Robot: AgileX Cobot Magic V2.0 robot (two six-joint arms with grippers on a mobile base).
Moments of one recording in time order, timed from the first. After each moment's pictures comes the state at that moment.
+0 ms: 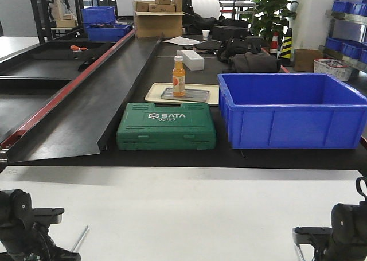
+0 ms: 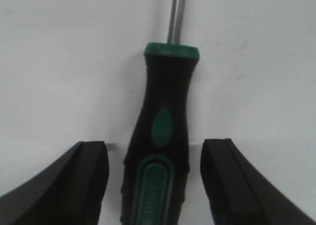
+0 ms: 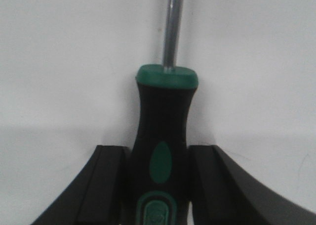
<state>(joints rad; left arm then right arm) -0.07 2.05 -1.28 -0.13 0.76 0.06 0.01 2.00 -1.12 0.04 0.75 -0.03</state>
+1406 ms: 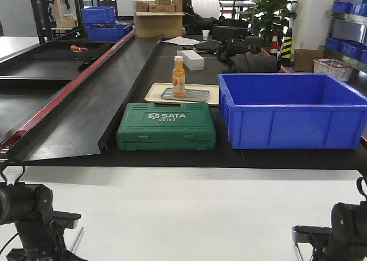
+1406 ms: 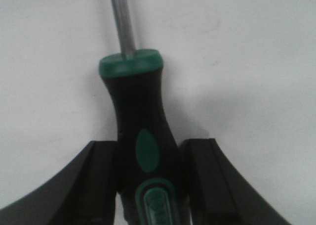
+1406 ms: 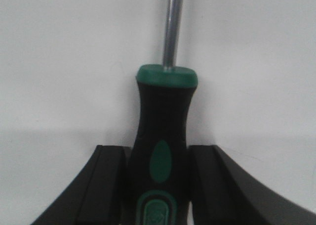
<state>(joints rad) -0.13 2.15 -1.41 -0.07 0.95 0.09 0.01 2.00 -1.12 0.08 0.74 -0.03</state>
